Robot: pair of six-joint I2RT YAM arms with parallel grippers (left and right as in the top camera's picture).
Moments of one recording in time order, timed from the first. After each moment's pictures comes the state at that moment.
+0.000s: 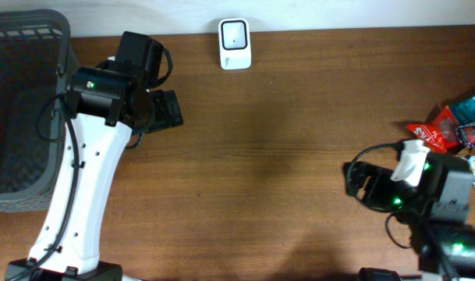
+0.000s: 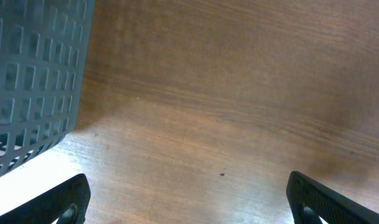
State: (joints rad) left arm -0.25 1.64 1.89 -1.50 -0.21 -0.49; right arm -0.15 0.74 0.85 -0.89 -0.37 0.21
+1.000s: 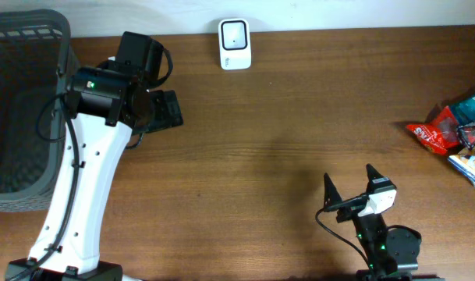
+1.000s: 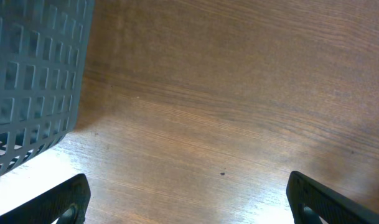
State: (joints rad) left arm -0.25 1.64 1.89 -1.50 -0.21 -0.49; right arm 0.01 0.01 0.01 -0.06 -0.19 0.05
